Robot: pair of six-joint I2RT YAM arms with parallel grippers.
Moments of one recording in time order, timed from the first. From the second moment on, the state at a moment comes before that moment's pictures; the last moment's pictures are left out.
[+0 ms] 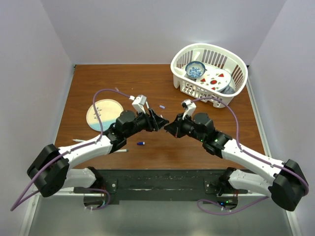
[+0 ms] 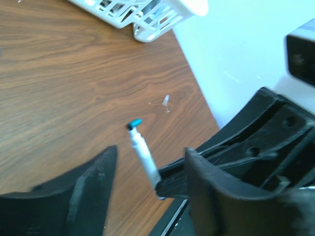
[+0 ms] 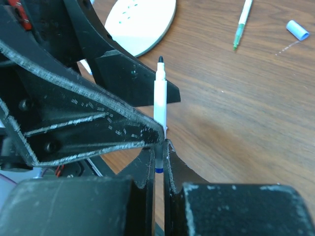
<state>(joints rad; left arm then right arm) -0.76 1.25 0.61 0.45 0.13 -0.79 0.77 1.05 0.63 0.10 -0.10 0.55</state>
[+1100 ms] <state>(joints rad) -0.76 1.15 0.56 0.59 0.37 -0.75 0.78 0.96 0.48 0.34 -0.28 0.67</state>
